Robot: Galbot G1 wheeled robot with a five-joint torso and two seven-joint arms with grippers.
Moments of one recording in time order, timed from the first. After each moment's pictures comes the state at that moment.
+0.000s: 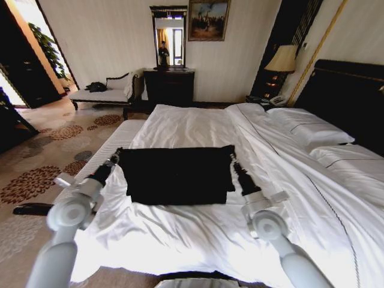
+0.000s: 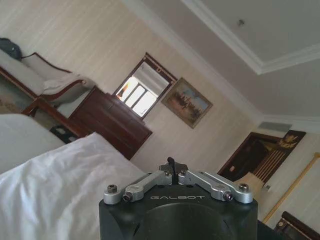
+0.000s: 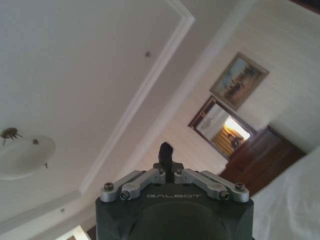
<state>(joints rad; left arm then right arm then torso) 1.27 -1.12 -0.86 -2.25 -1.34 0.38 -0.20 -1.36 0.99 0.46 2.27 1.33 0.24 -0.02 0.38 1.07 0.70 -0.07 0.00</state>
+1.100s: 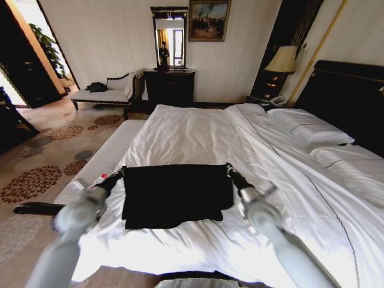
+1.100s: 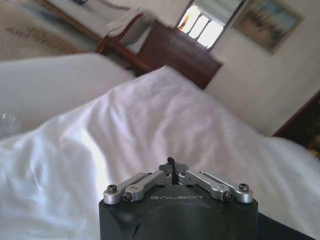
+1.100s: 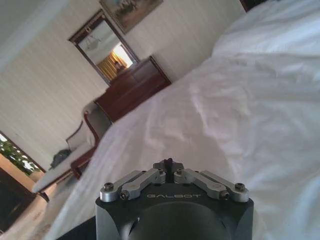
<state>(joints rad) 1.07 -1.08 -0.56 -1.80 -1.15 0.42 -0.30 -0.99 1.01 0.16 1.85 1.23 -0.01 0.47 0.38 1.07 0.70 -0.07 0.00</state>
